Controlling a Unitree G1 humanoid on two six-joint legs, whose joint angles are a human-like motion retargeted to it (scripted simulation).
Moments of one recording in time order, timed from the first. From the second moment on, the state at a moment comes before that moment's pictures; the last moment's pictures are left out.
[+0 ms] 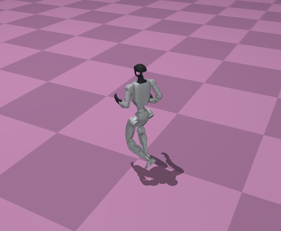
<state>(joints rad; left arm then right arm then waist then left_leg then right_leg) 0.21 0.37 -0.38 0.07 -0.56 -0.45 0.19 0.44 -0.38 0.28 0.26 0.76 -0.53 -0.31 -0.10 0.09 -0.15 -0.27 0.18 0.15 1.40 -0.38 0.01 -0.59 0.07 -0.16 0.93 -0.54 0.02</state>
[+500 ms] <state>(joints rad) 0.35 0.41 -0.33 0.21 -0.50 -0.43 0.24 0.30 -0.28 0.37 0.20 0.65 -0.50 -0.28 -0.11 -0.16 -0.13 -0.50 -0.24 0.25 0.97 -0.76 0.25 -0.37 -0.29 -0.03 1.58 -0.30 0.21</state>
